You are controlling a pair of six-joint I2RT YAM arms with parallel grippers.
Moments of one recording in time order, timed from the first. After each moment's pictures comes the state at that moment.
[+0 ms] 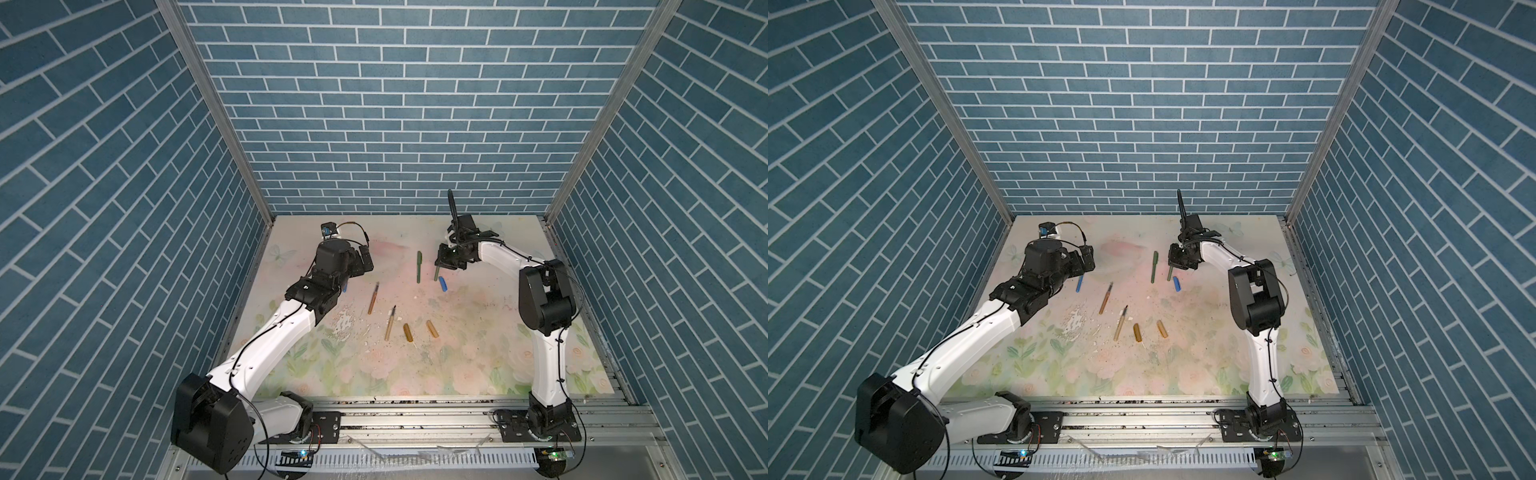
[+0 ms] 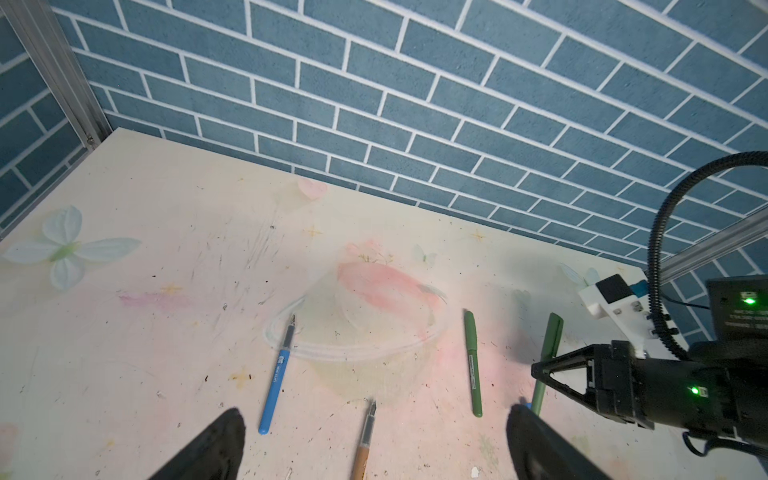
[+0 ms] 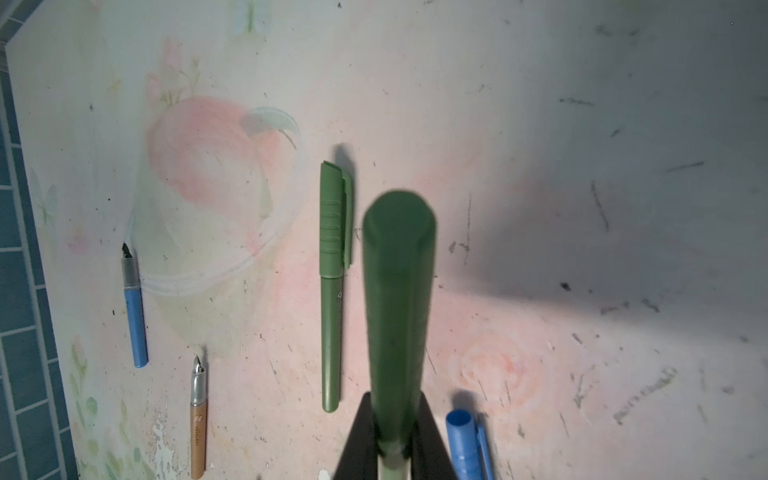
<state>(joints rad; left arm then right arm) -0.42 1.23 0.99 -0.24 -0.25 -0.49 0.41 2.17 1.72 -0.60 -0.33 0.48</state>
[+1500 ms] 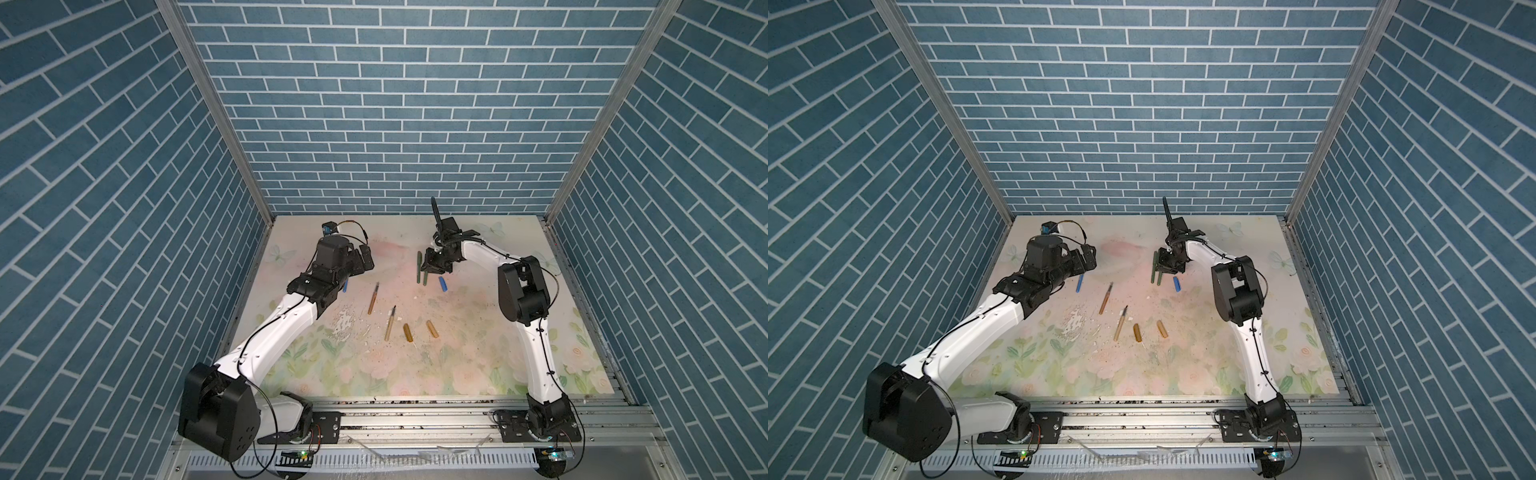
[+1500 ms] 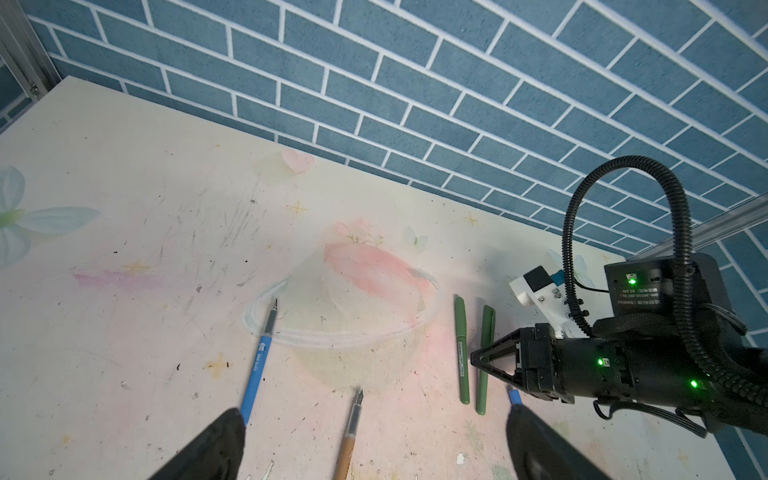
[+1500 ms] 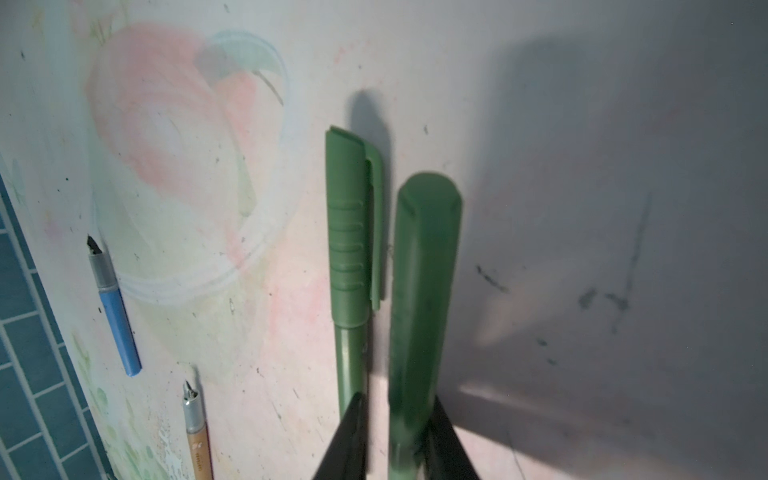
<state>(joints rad) -0.38 1.29 1.01 -0.24 -0.15 -0.52 0.46 2.37 1.93 -0.72 -0.39 0.52</state>
